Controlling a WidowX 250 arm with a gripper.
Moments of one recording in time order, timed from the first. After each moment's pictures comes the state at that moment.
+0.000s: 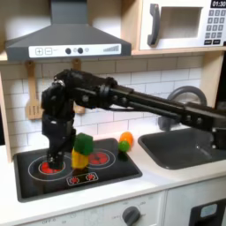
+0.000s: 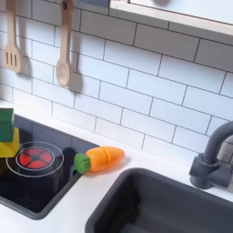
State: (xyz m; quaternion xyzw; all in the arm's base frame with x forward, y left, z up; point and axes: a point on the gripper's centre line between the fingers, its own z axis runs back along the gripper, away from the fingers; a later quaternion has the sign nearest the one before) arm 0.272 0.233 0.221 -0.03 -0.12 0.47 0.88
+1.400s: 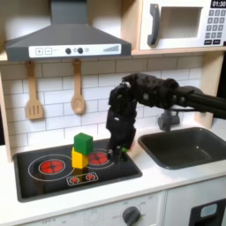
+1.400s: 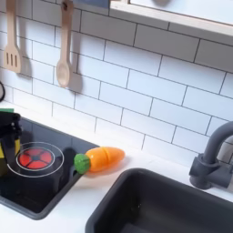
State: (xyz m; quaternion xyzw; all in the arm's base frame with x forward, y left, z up) arm 0.279 0.103 0.207 -0.03 -0.13 0.33 0.93
